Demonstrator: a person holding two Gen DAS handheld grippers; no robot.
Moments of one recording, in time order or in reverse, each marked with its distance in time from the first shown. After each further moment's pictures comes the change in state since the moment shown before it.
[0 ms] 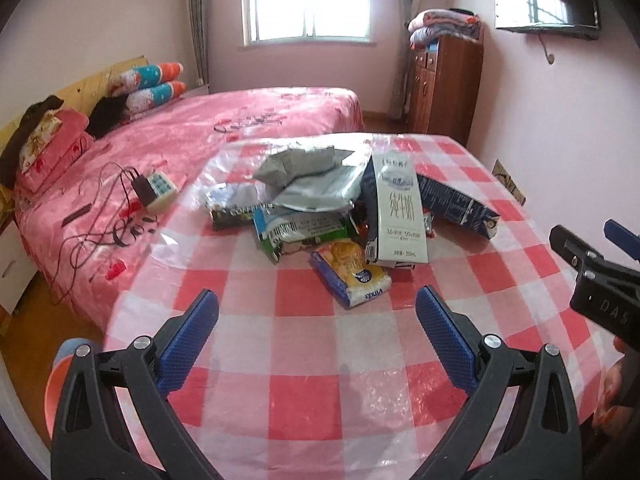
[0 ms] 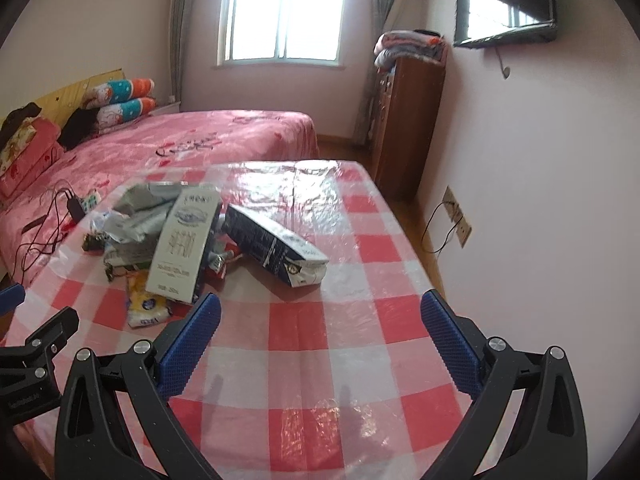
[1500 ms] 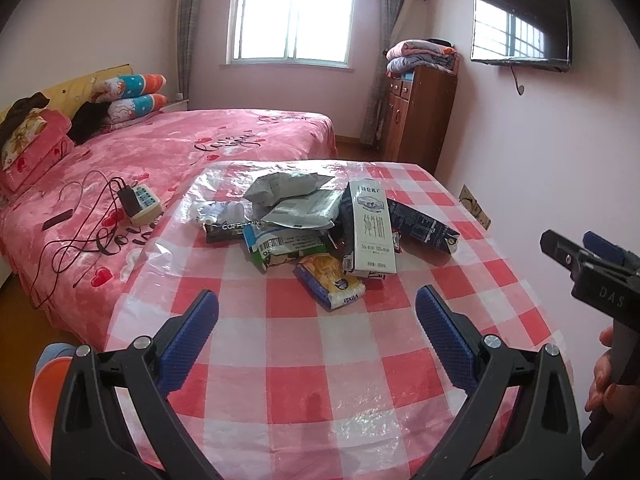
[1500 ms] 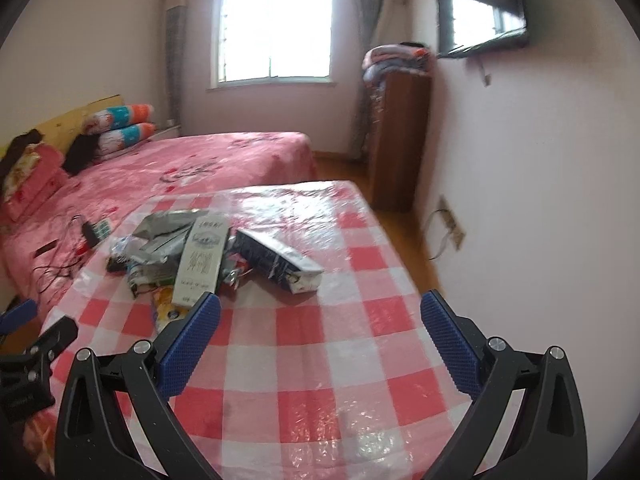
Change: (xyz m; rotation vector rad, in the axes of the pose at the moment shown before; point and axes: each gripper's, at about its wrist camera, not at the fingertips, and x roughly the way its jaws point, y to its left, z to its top) left arm -0.026 0.023 -0.006 -0.029 -0.072 -0.132; right arm -0.036 -0.017 -0.005 0.046 -0.032 0.053
